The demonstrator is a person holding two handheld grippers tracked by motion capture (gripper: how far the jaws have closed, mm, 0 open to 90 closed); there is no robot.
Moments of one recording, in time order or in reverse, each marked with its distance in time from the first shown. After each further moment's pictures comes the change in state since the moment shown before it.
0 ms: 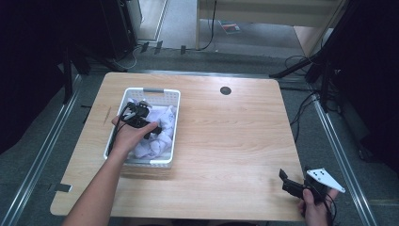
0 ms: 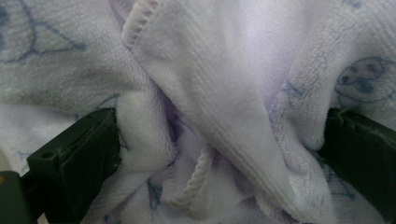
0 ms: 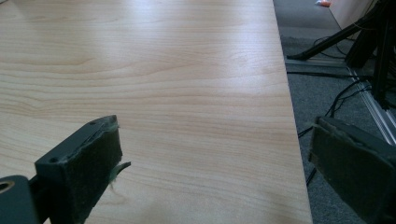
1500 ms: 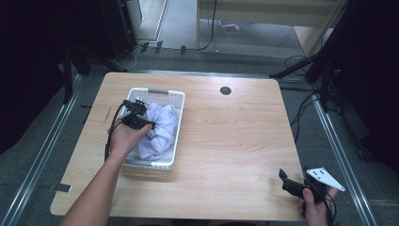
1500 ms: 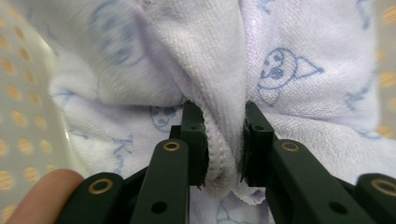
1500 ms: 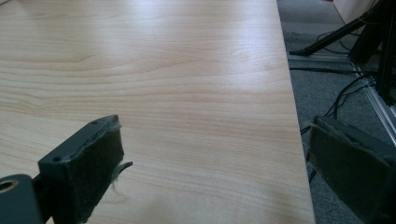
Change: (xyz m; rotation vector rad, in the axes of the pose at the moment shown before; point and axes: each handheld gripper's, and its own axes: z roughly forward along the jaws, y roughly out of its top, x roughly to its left) left arm -0.001 -0.003 -0.036 -0.144 -0.093 0.059; right arm -0.001 0.001 0.001 0.019 0.007 0.006
